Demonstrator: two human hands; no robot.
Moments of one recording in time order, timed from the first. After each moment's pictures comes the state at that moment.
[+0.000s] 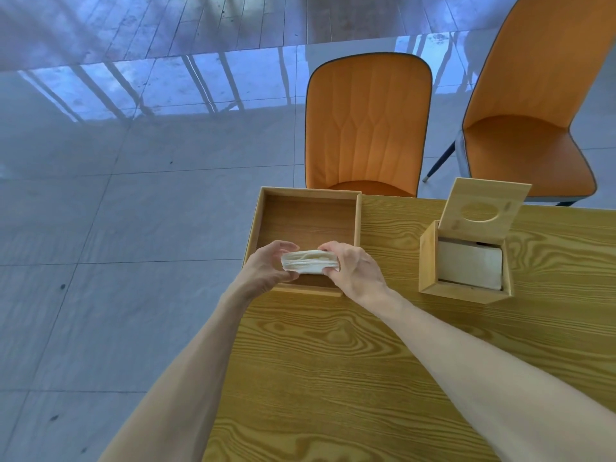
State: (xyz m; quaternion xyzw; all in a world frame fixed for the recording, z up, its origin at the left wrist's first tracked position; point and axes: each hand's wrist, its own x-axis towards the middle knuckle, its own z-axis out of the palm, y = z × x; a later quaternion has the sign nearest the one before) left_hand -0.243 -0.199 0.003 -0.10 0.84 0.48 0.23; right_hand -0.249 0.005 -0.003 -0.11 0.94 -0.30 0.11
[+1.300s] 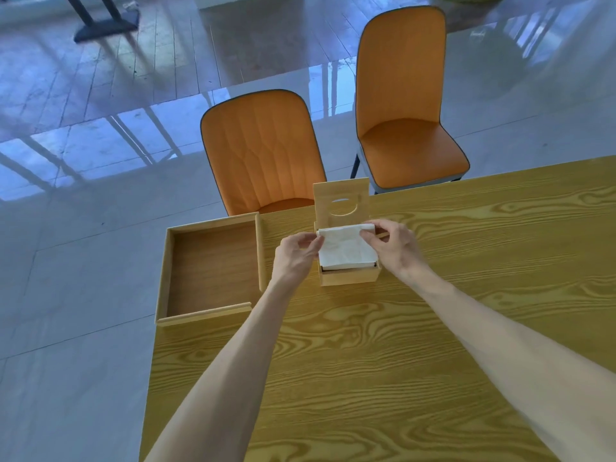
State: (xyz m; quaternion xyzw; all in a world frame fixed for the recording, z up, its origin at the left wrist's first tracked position) left_hand -0.252 0.052 0.040 -0.07 0.82 0.55 0.17; right_hand -0.220 0.252 0.047 0.13 0.88 -0.46 -0.01
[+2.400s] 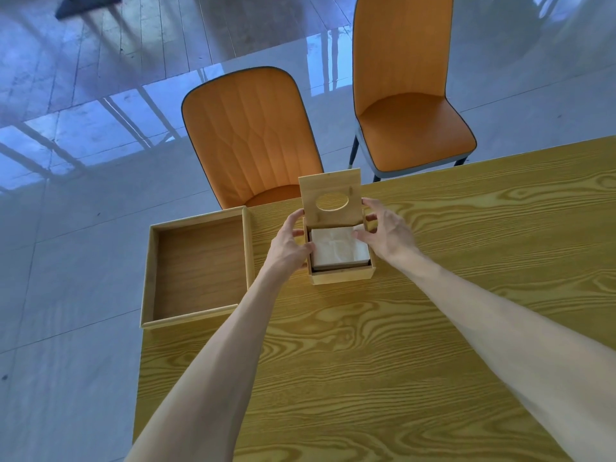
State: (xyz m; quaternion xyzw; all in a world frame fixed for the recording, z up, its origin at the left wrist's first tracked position) left_hand -0.284 0.068 0.032 -0.09 0.81 0.51 0.26; right_hand -0.260 0.269 0.017 0.12 0.93 -0.34 0.06
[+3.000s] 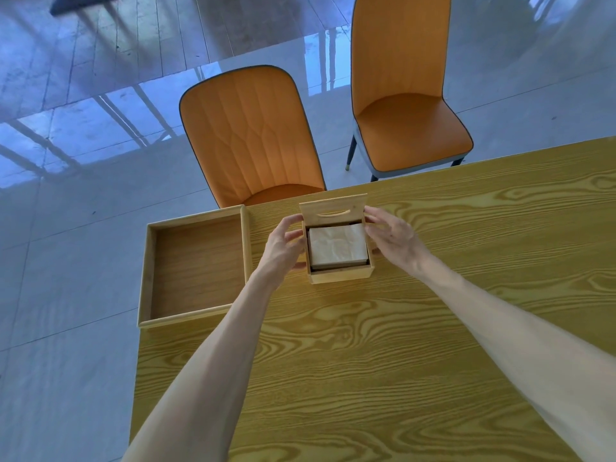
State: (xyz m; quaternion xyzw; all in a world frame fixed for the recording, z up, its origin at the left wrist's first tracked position) left_hand -0.279 0.058 0.028 -0.12 0.73 0.61 0.27; right_hand -0.240 0.289 0.017 0.09 0.84 -0.52 0.12
